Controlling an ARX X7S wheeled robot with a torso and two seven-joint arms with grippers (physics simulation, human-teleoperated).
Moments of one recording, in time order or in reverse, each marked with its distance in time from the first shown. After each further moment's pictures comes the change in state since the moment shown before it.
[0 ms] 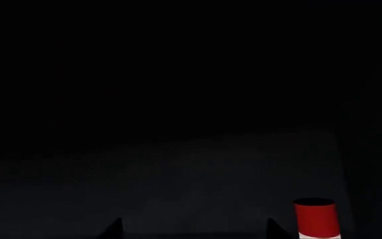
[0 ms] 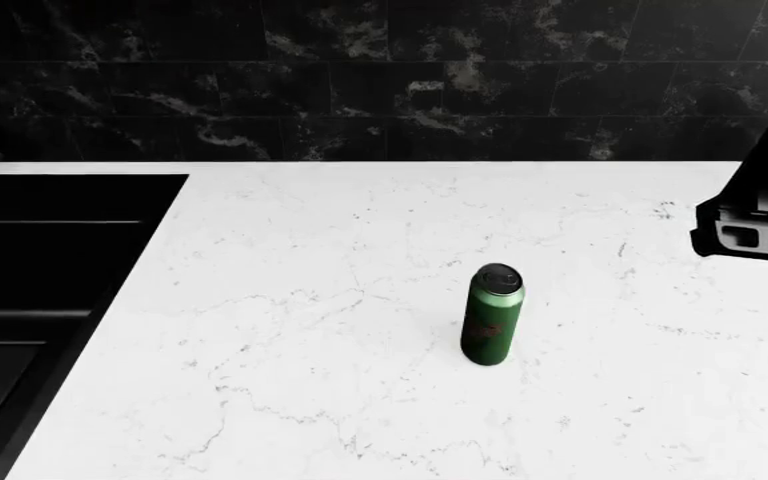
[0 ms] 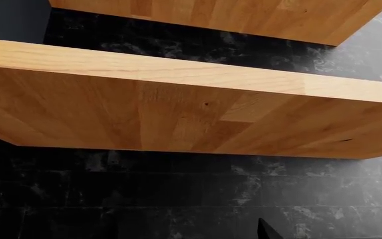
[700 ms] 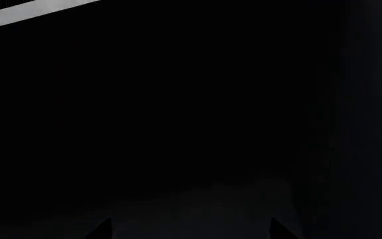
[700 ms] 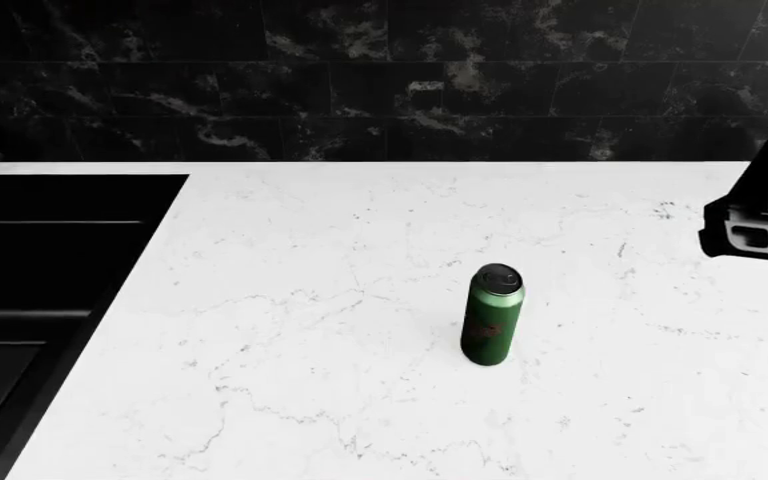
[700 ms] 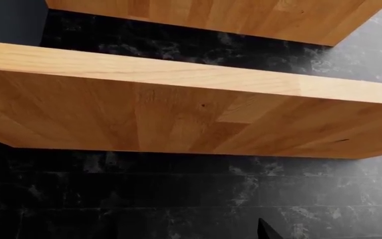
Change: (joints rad) left arm 0.102 -0.033 -0.093 0.398 0.021 -0.120 0.115; right arm 0.002 0.012 -0.002 -0.004 0.000 -0.009 0.002
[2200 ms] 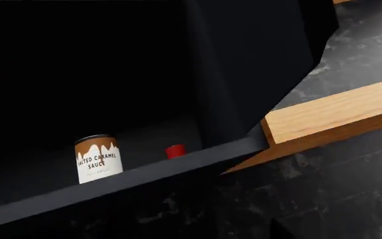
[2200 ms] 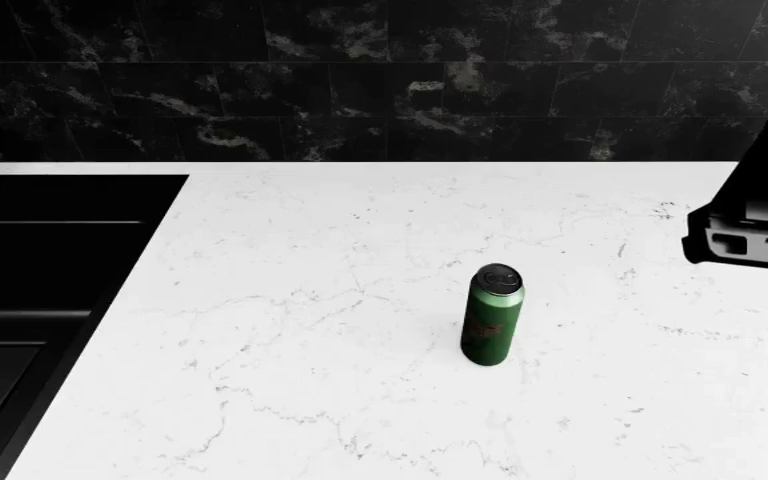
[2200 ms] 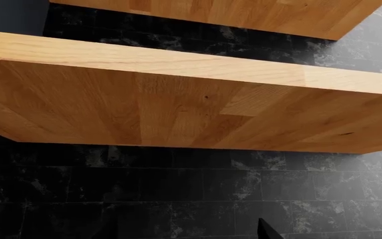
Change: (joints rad) left arm 0.813 -0.331 -0.680 1.671 -1.068 -0.991 -0.461; right arm -0.026 -0.019 -0.016 0.010 -0.025 -0.010 0.009
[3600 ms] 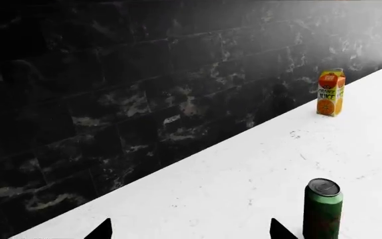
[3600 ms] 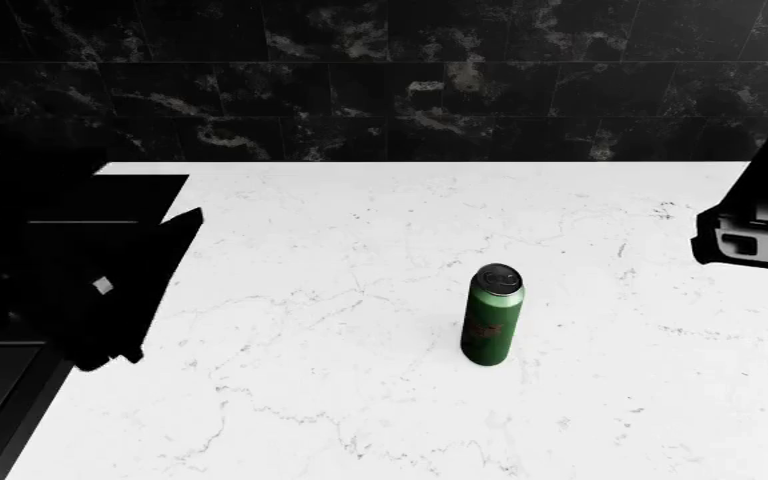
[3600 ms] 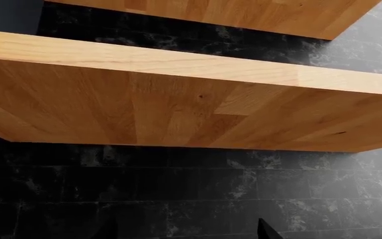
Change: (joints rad) left arm 0.482 -0.105 0.014 -0.174 -0.617 0.032 -0.123; right arm -0.004 0.015 0.003 -0.004 0.002 -0.003 0.007
